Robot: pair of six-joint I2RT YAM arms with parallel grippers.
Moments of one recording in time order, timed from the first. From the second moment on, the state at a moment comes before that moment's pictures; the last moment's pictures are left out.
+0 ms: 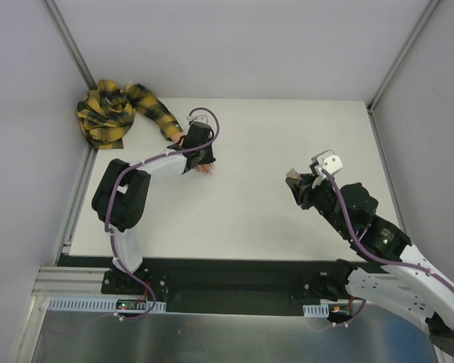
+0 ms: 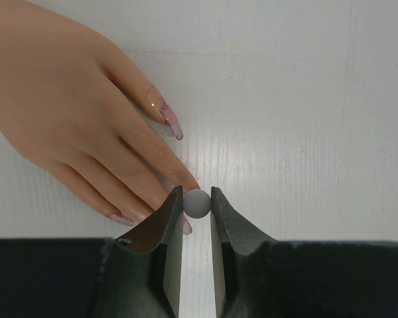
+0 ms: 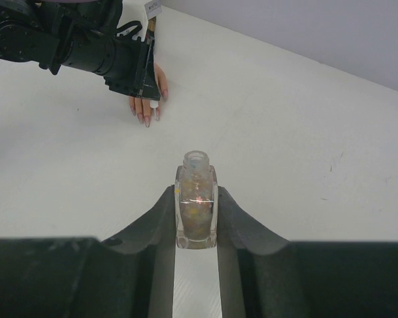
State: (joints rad) left arm -0.48 1.87 1.22 -0.10 -0.14 -0.48; right arm 0.89 0.62 0.85 -0.40 0.32 0.03
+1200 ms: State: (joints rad) left arm -0.48 1.88 1.24 -0.10 -0.12 -0.49; right arm 0.88 0.62 0.85 -0.40 0.31 0.04
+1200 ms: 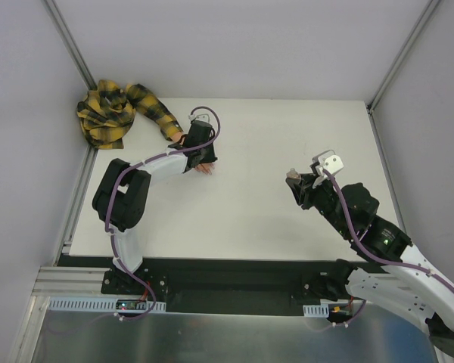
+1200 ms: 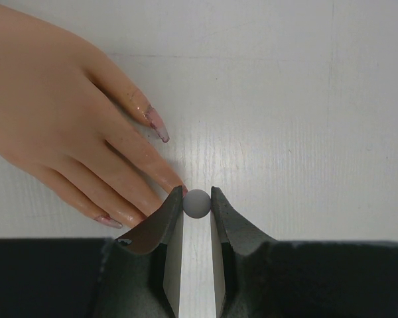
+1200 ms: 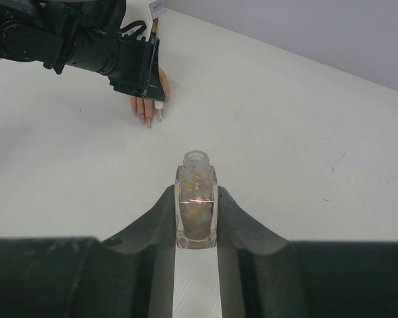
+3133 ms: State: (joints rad) left arm -0.46 1.88 1.23 -0.13 -0.14 -0.52; right arm 0.88 0.62 0.85 -0.40 0.30 0.04
